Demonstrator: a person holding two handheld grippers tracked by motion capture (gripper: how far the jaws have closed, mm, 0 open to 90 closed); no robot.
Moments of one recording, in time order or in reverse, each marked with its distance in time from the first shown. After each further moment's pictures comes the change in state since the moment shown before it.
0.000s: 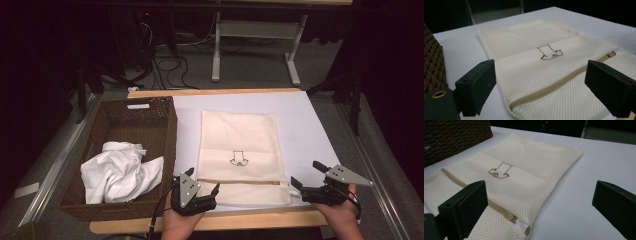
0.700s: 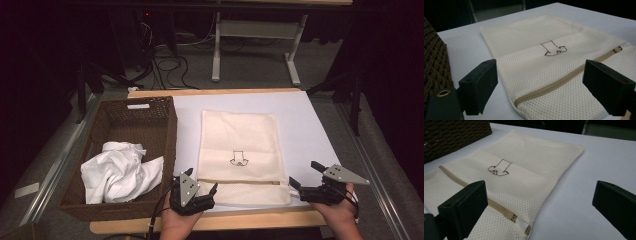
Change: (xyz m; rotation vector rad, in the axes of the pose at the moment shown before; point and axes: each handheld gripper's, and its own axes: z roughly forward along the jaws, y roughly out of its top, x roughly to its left) left arm 0.001 -0.002 0.000 0.016 0.024 0.023; right arm 0.001 -0.001 0.005 0.018 -0.001 -0.003
